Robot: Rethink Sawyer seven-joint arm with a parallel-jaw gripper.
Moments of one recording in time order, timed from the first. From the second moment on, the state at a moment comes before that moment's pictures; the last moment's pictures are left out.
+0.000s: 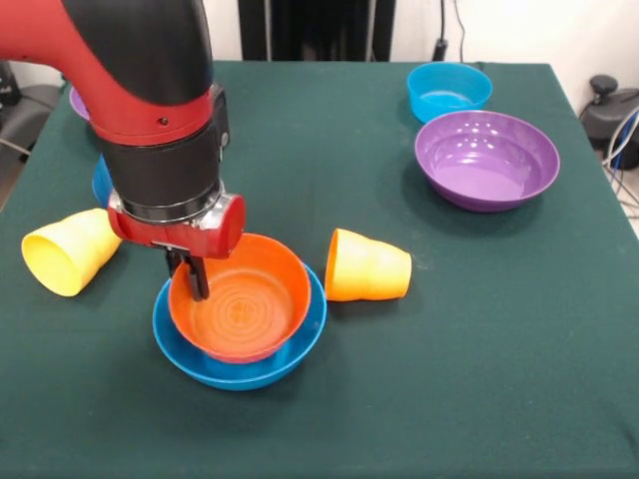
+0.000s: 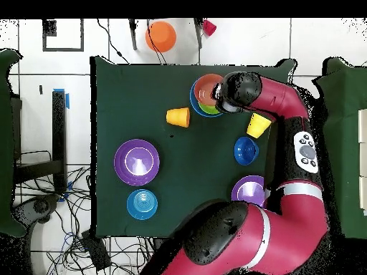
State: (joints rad) arm -0.49 -0.27 0.21 0.98 -0.20 0.85 1.78
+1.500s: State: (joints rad) arm -0.34 -0.30 0.08 0.98 -0.24 0.86 1.78
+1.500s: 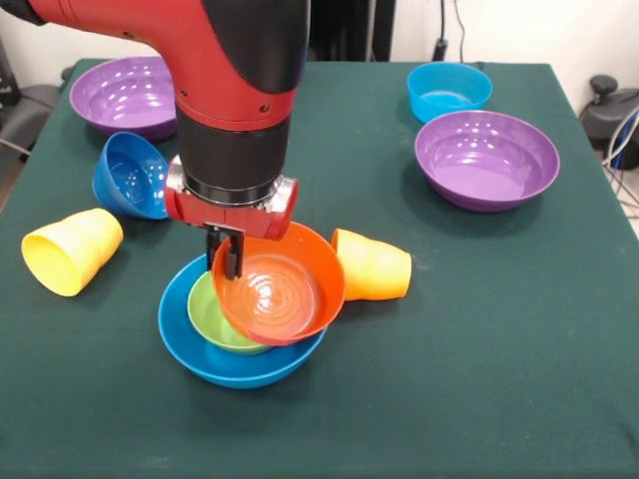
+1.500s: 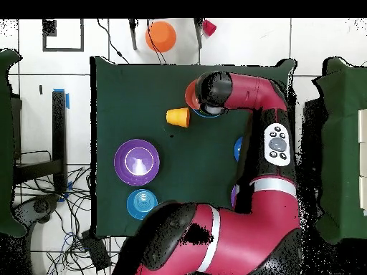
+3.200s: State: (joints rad) arm -0.34 -0.37 0.07 0.90 -0.24 0.98 1.78
